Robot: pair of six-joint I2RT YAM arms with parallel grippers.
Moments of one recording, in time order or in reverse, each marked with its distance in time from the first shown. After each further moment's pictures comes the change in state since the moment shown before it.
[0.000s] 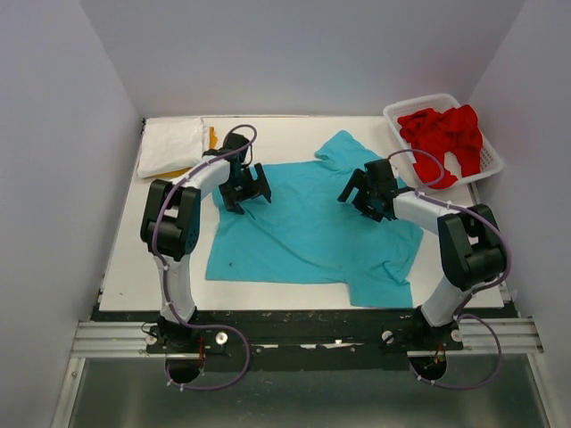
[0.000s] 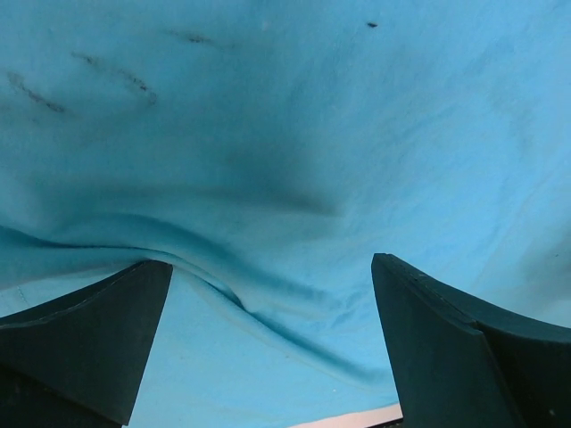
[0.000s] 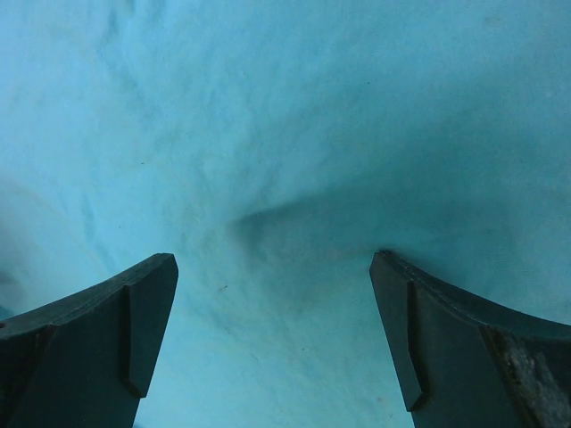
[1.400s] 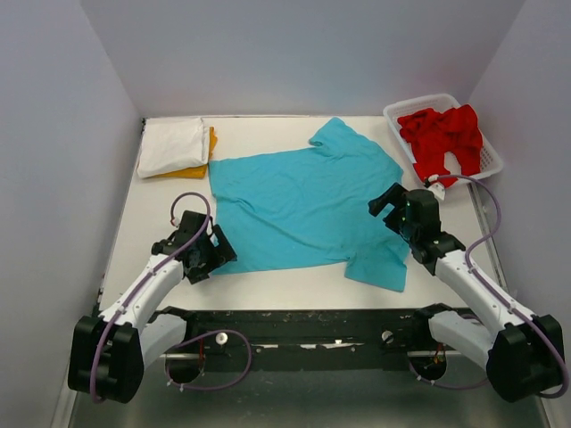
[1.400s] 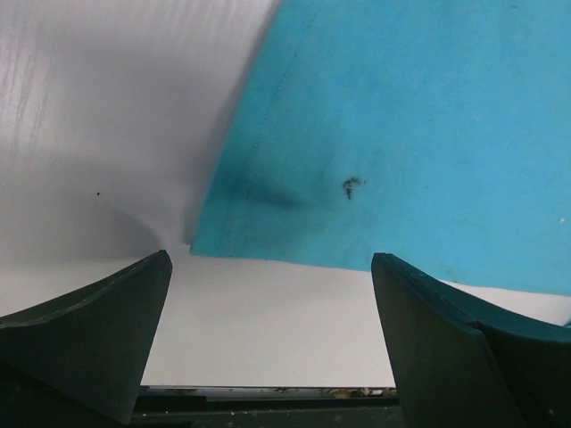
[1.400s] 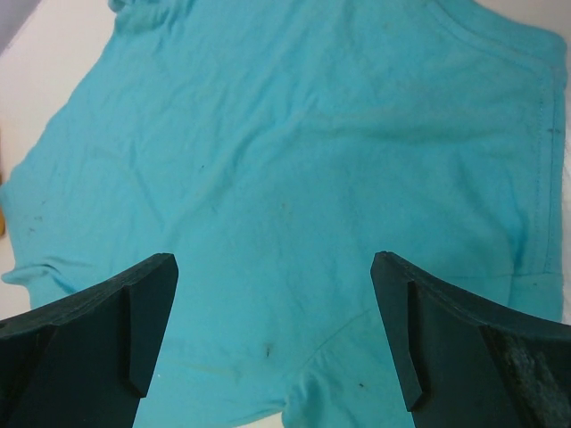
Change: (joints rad) left arm 0.045 -0.980 -0.911 0.065 -0.150 -0.142; right arm -0.054 -0.695 -0.388 0.042 0.129 -0.015
